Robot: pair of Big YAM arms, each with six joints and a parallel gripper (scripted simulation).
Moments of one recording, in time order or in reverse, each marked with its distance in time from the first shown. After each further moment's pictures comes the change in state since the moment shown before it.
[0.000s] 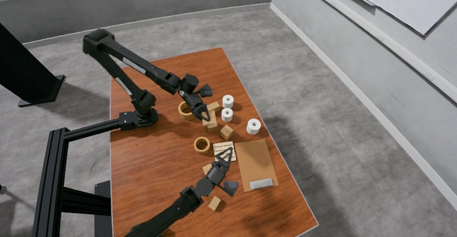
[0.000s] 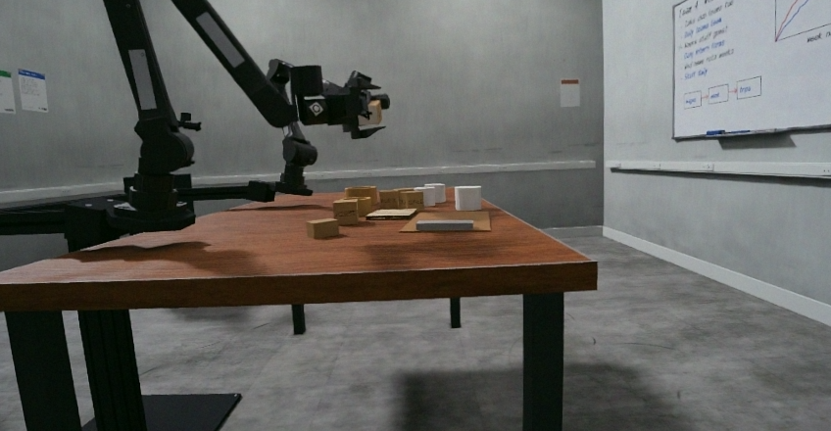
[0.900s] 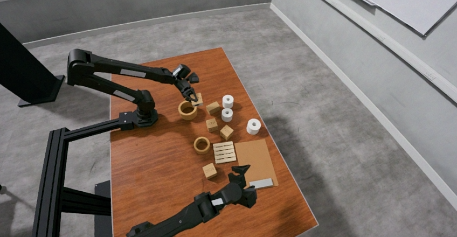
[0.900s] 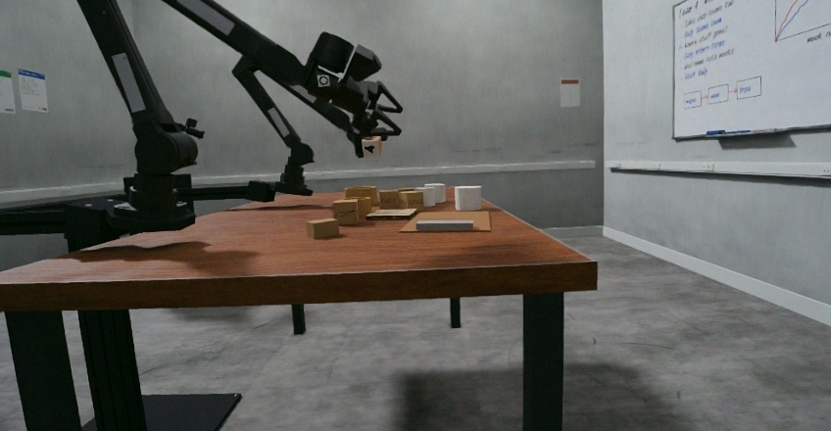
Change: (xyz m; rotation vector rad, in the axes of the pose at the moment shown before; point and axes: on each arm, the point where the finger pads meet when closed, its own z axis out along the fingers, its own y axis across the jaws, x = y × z) left arm -0.035 0.153 -0.136 0.027 -0.056 0.025; right arm -0.121 -0.040 -0.029 0.616 -0.059 -0.801
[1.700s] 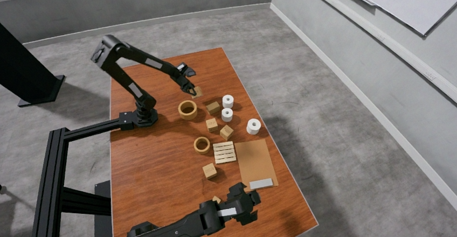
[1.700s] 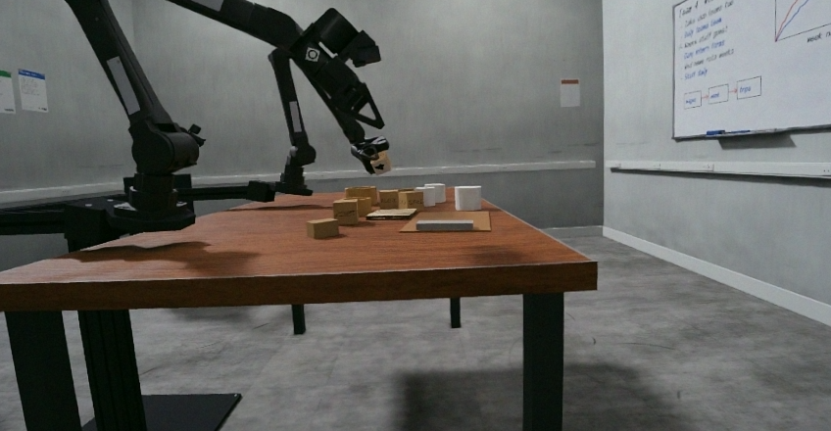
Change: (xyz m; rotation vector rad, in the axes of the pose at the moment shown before) left arm -0.046 0.097 -0.061 -0.077 -0.119 0.334; right arm -0.015 -0.073 -0.046 0.304 0.285 -0.514
